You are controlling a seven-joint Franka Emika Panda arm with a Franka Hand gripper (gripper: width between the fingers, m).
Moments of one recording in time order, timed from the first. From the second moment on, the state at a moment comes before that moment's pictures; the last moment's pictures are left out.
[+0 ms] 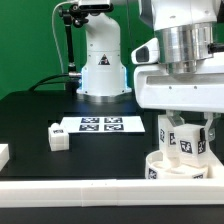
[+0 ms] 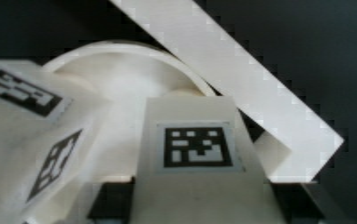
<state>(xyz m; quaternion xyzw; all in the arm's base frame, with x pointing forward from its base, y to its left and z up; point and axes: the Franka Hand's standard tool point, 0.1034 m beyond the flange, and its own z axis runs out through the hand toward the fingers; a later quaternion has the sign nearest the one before) 0.625 0.104 0.074 -0.89 0.46 -0.03 0.08</state>
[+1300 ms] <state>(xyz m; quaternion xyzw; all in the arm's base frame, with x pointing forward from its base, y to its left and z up) 0.627 0.116 0.073 -0.53 0.84 0.05 0.12</state>
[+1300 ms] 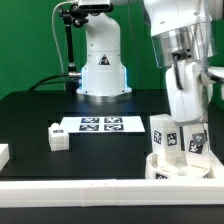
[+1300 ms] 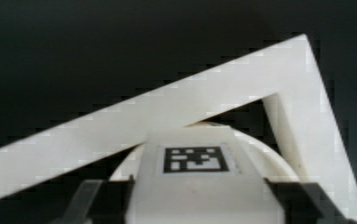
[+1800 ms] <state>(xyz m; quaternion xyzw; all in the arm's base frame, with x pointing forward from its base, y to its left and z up) 0.628 0.113 0.074 -0.45 0.88 0.06 0.13</state>
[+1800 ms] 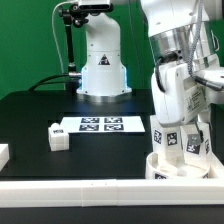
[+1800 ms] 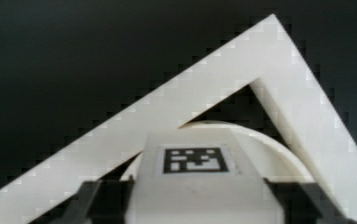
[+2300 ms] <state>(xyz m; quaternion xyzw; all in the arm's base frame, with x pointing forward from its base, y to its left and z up) 0.628 0.111 0.073 -0.39 0.91 0.07 0.15</state>
